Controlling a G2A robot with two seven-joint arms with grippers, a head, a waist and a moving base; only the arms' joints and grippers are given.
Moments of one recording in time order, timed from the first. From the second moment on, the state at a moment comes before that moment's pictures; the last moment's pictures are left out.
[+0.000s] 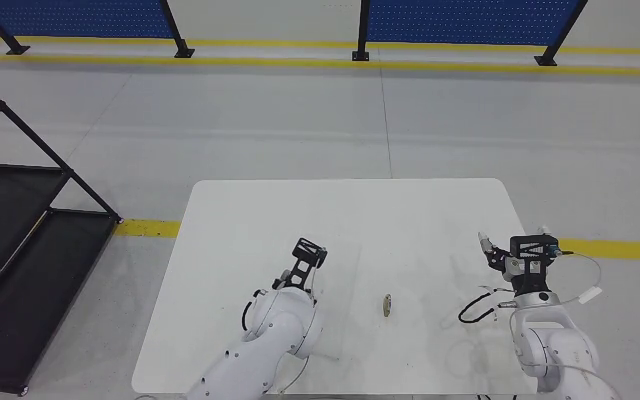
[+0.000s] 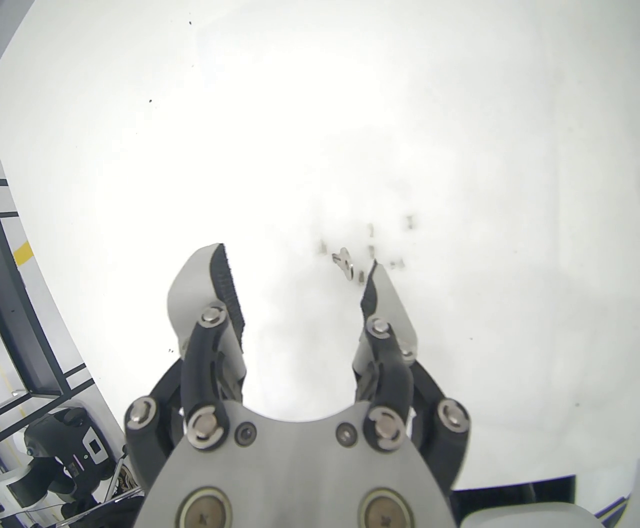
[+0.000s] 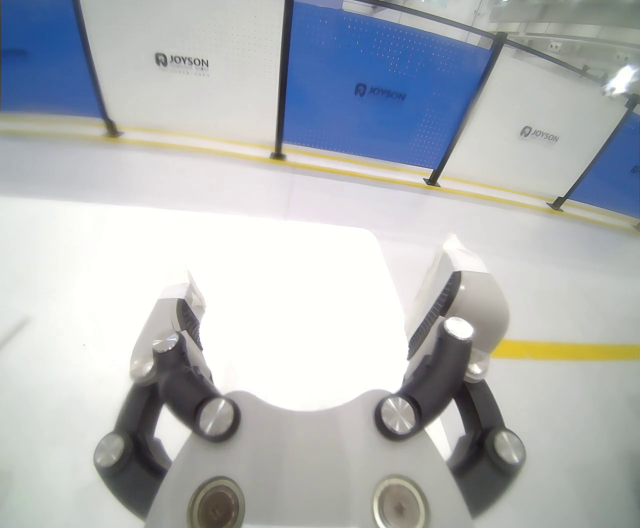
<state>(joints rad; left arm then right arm) 1.47 -1.33 -0.95 -1.95 1.73 0.27 -1.42 -1.73 -1.15 1.60 -1.80 -1.33 0.00 0.00</state>
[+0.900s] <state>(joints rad) 1.43 -1.37 -0.95 -1.89 1.69 0.23 -1.42 -1.73 -1.15 1.60 -1.80 -1.33 0.00 0.00</state>
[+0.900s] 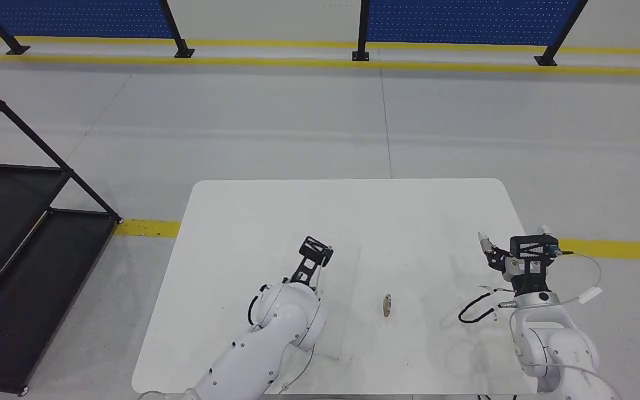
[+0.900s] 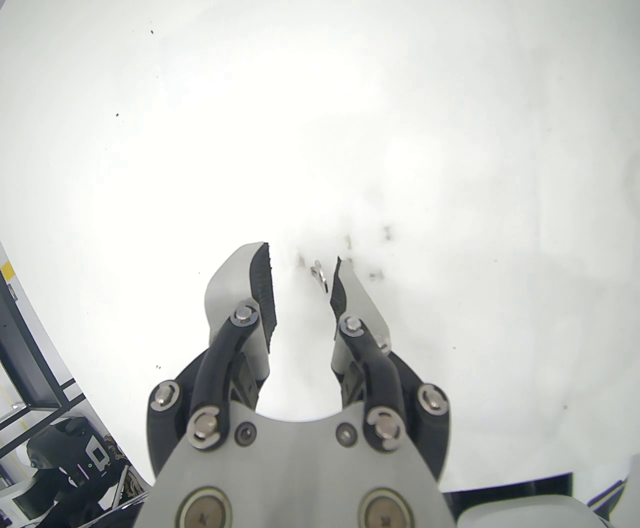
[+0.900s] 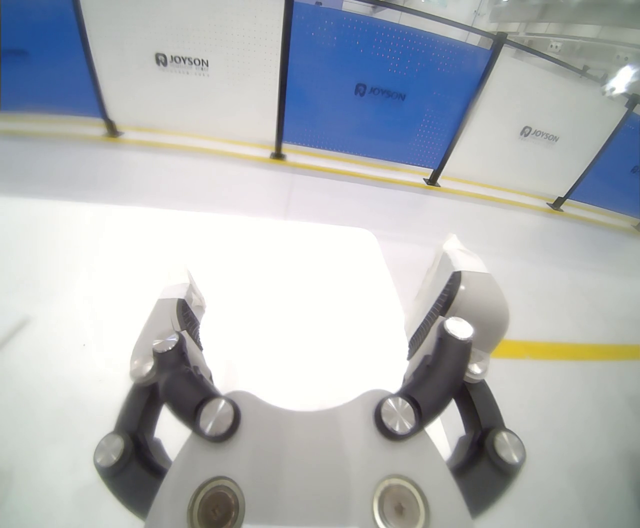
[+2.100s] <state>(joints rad) 1.50 -1.39 -1.05 -1.96 1.60 0.17 -1.36 -1.73 -1.15 1.60 -1.80 -1.33 0.00 0.00</state>
